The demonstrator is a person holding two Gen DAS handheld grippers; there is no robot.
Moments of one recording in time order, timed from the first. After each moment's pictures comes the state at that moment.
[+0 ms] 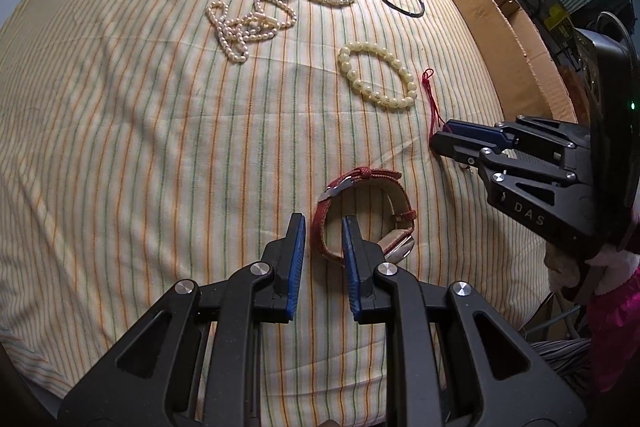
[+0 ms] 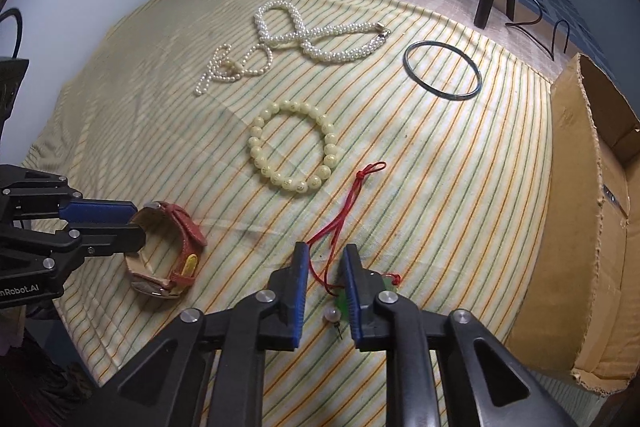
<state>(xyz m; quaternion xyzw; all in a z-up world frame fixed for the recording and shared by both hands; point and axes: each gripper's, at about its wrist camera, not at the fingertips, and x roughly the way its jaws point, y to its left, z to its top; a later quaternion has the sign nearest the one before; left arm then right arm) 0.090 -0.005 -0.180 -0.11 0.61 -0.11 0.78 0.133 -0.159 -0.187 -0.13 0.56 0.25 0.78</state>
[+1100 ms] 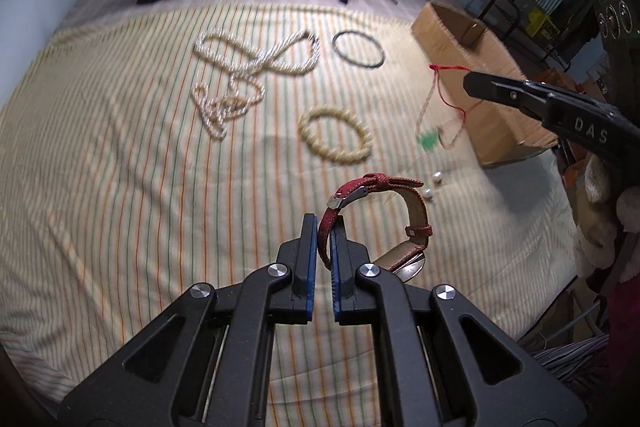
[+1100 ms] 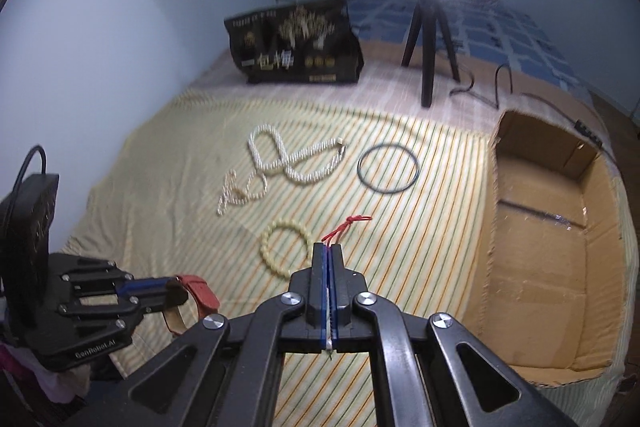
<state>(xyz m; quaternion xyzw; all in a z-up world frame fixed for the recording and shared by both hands) 0.077 -0.022 -0.126 -0.07 0.53 -0.12 0.84 0.136 -0.208 -0.092 -0.02 0.46 0.24 0.85</state>
